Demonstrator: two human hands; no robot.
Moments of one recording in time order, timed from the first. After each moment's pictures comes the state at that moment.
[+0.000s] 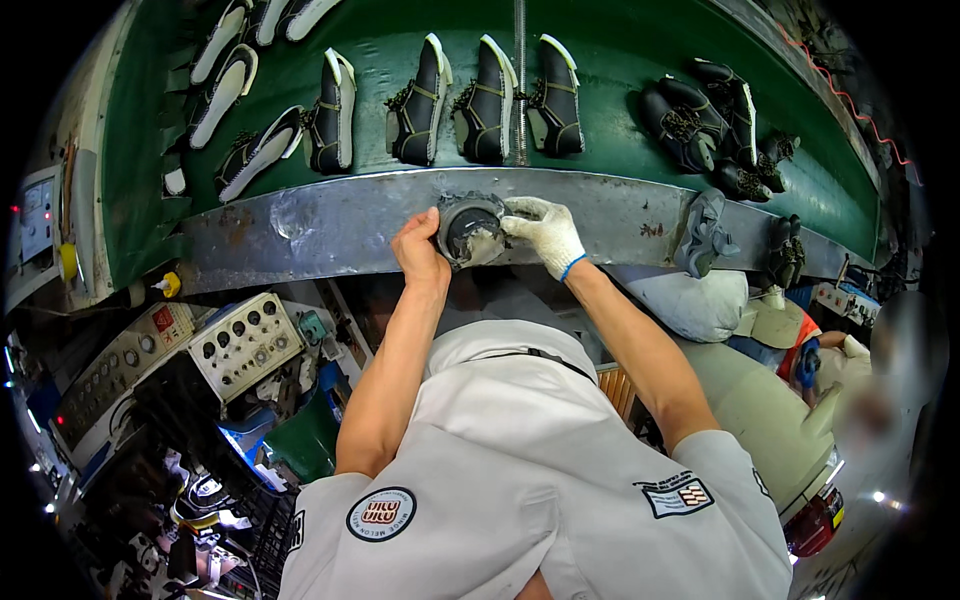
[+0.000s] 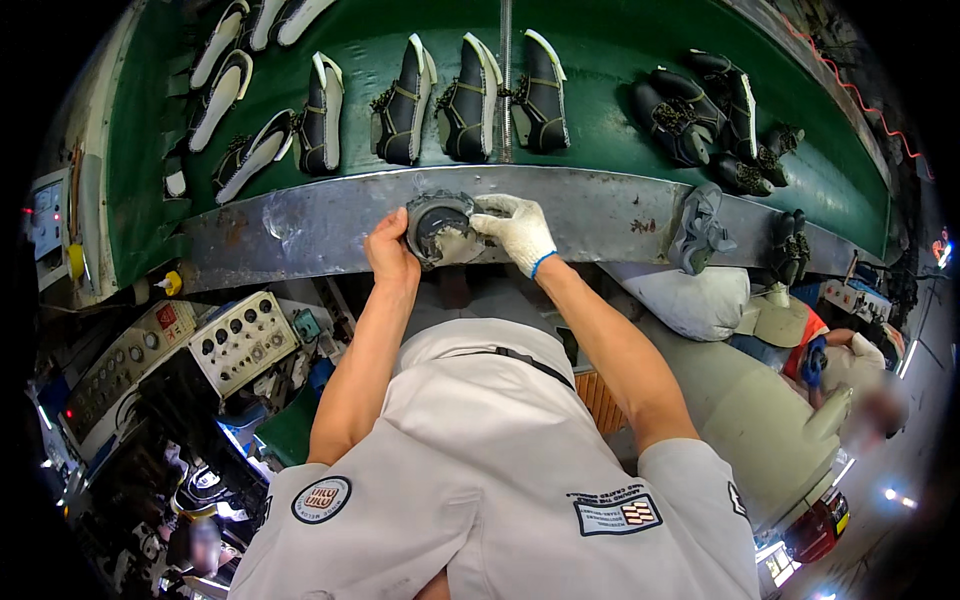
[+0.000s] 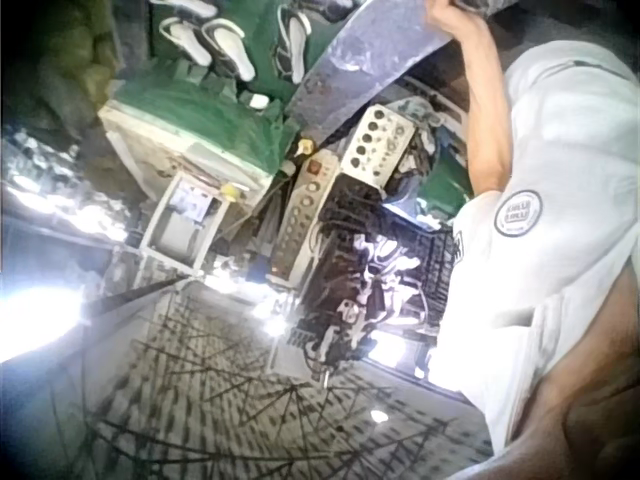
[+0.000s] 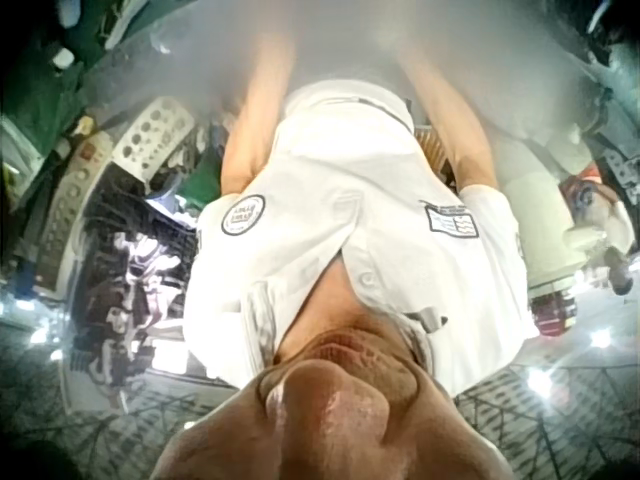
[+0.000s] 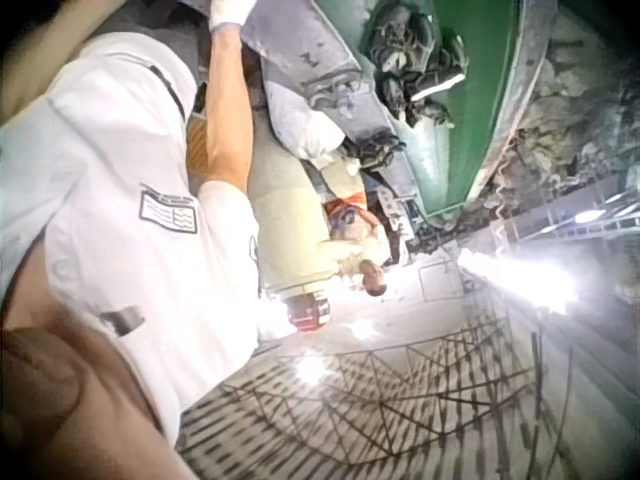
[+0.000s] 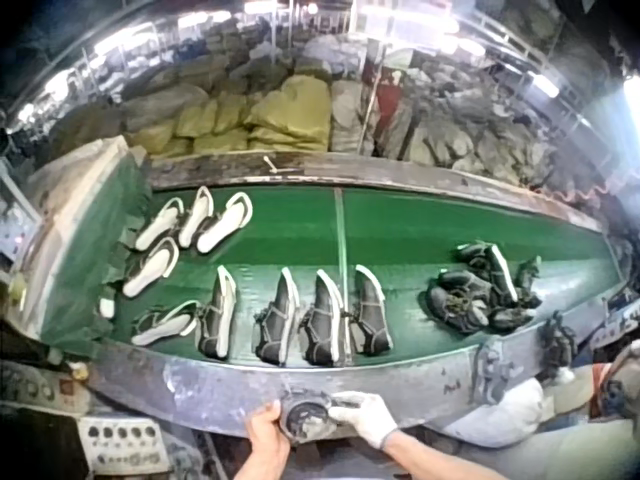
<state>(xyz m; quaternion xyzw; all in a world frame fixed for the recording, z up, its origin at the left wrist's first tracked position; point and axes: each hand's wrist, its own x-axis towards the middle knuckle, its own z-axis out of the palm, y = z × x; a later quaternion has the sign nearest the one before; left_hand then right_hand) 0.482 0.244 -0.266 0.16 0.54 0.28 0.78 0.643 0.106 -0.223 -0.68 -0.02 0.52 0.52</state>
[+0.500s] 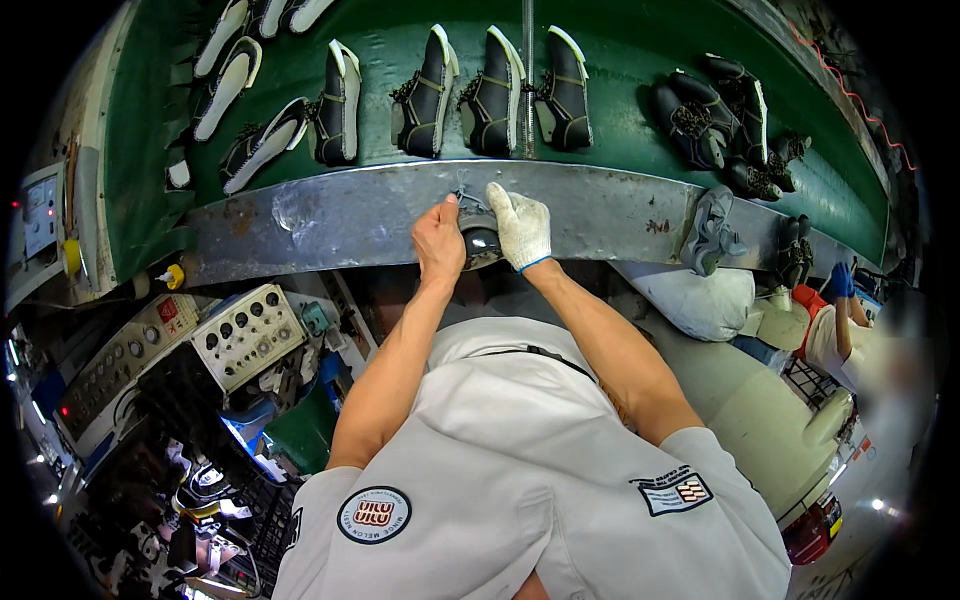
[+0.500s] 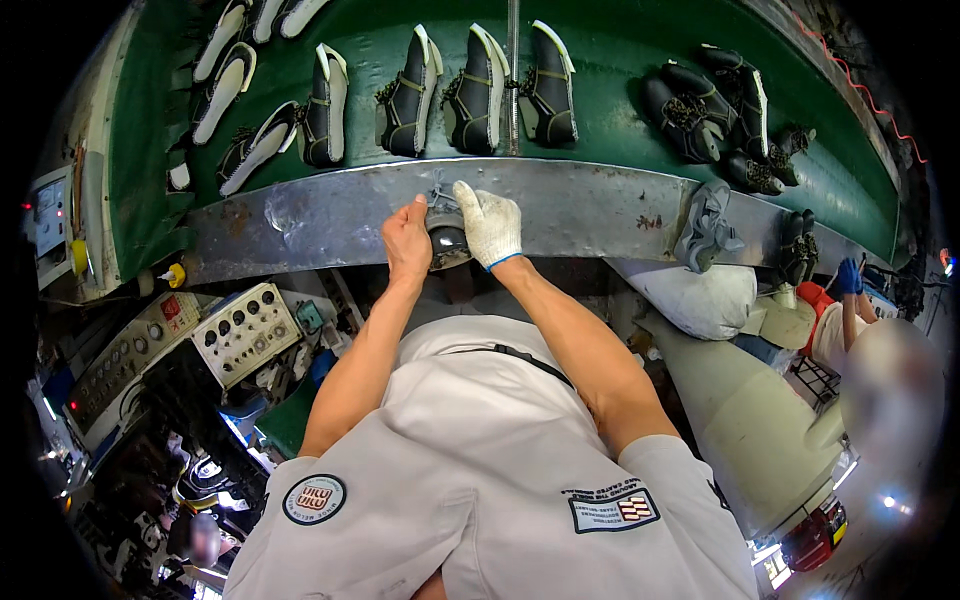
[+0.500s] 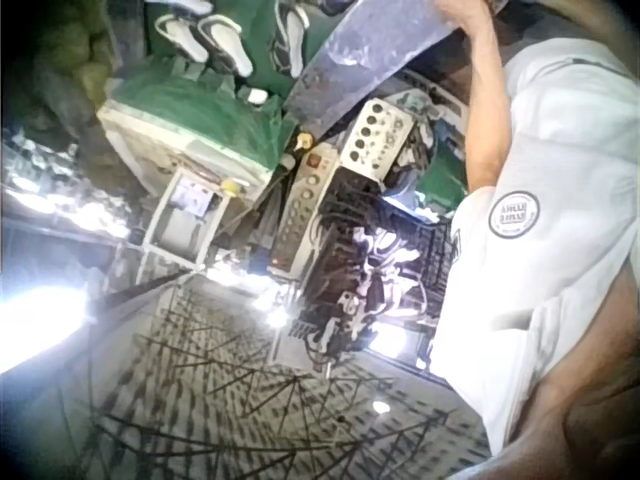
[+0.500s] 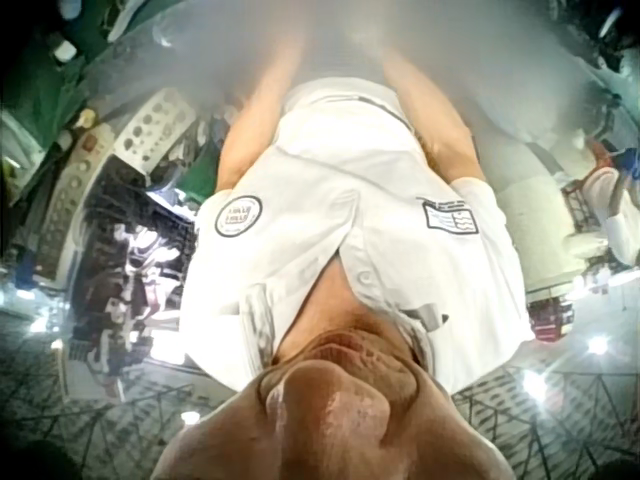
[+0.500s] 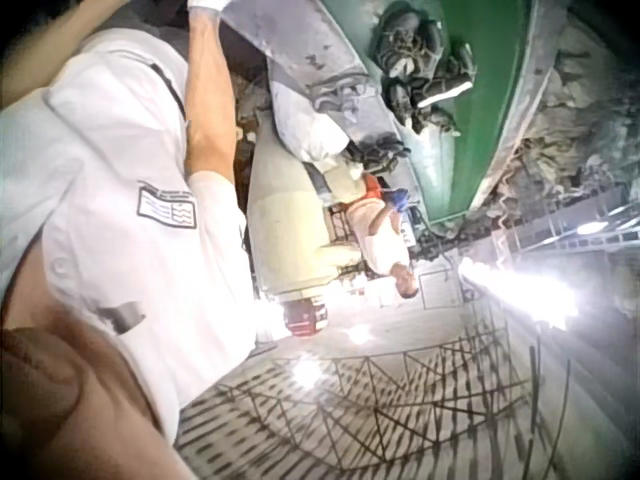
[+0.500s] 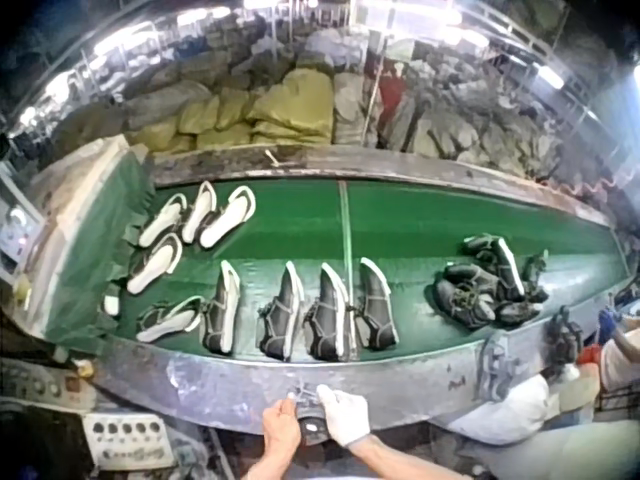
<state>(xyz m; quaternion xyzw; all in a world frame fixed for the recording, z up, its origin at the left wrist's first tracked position) 0.496 0.234 -0.247 0.59 0.57 0.11 0.56 0.608 0.131 -0.259 -0.85 -0.40 0.15 0.31</state>
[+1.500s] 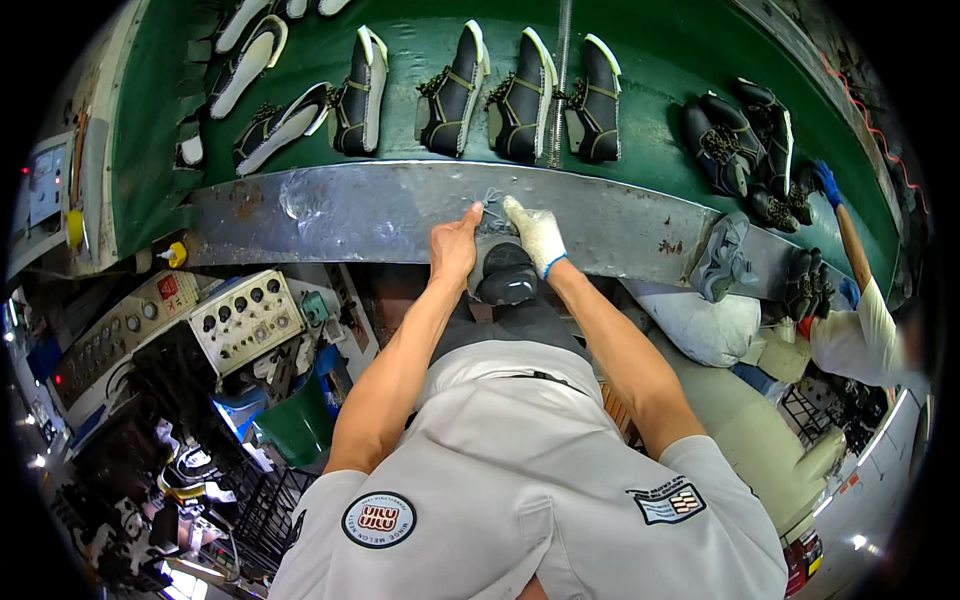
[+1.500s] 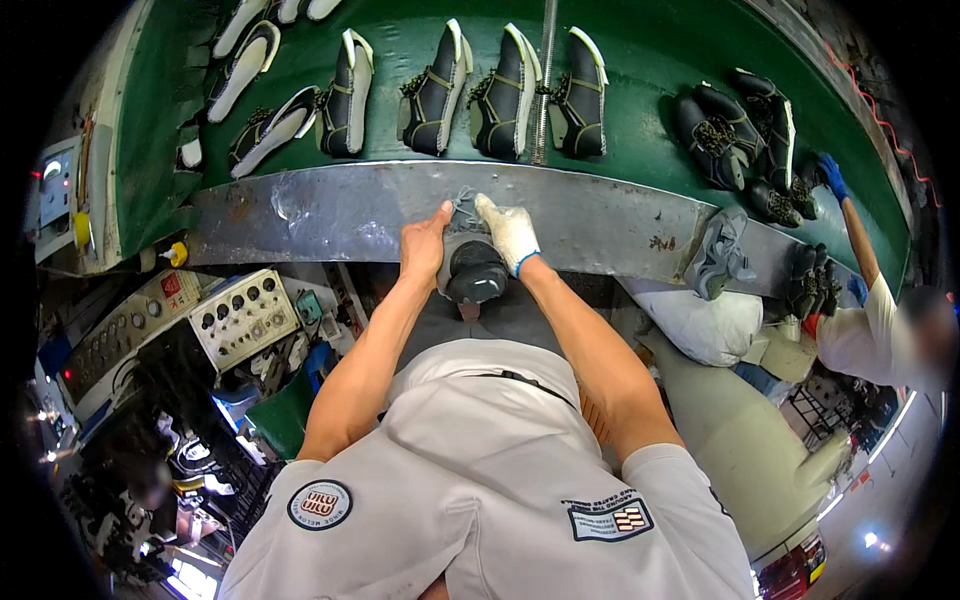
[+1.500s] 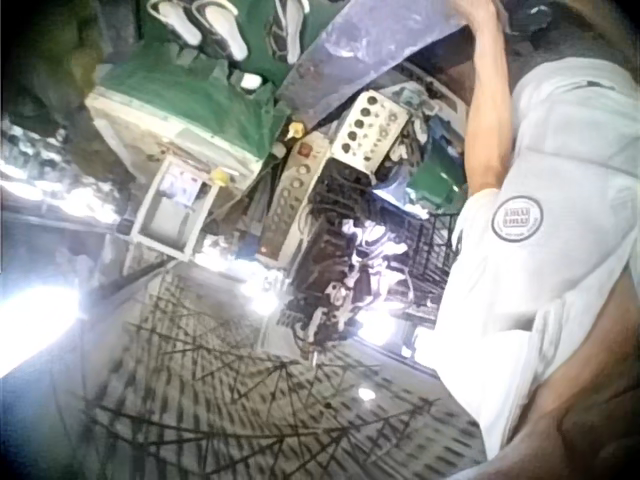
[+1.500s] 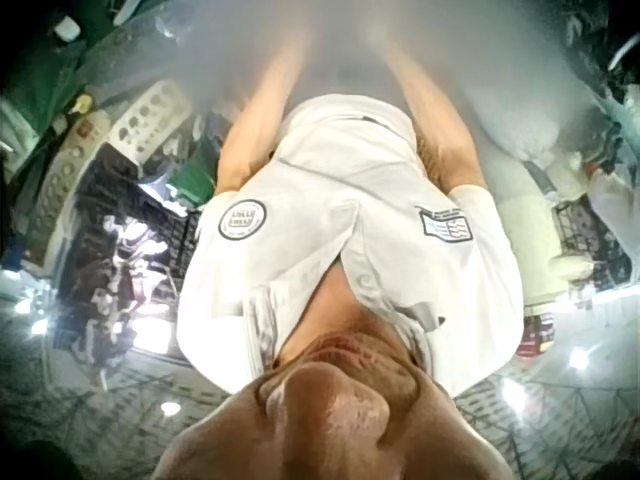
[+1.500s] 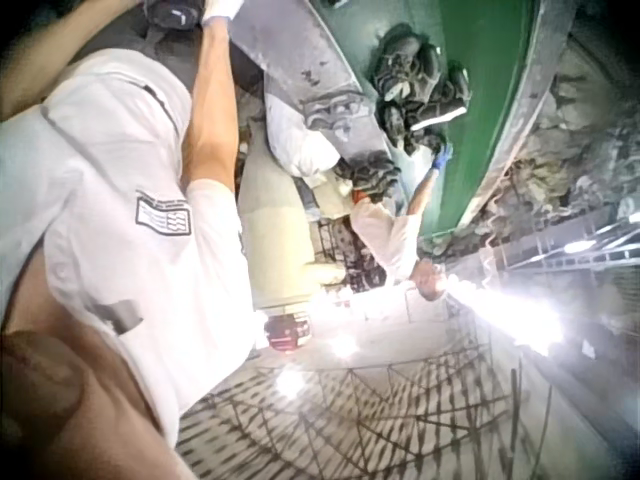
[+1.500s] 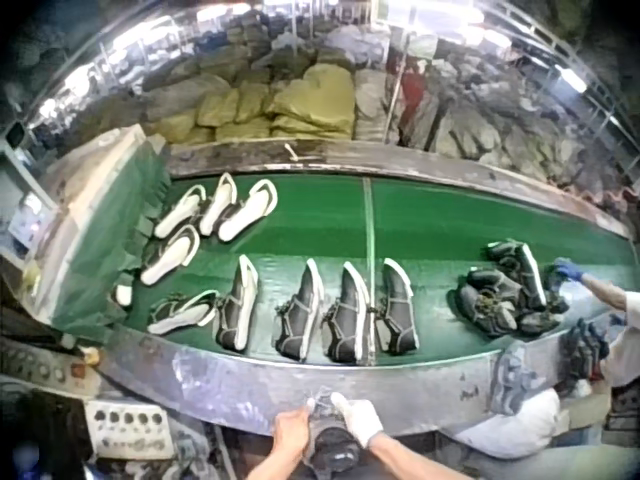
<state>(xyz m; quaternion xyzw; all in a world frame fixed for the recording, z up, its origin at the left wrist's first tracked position) 0.494 0.234 -0.257 0.46 0.63 0.02 0.62 0.617 0.122 -0.318 -0.77 -0.05 0.50 0.39</state>
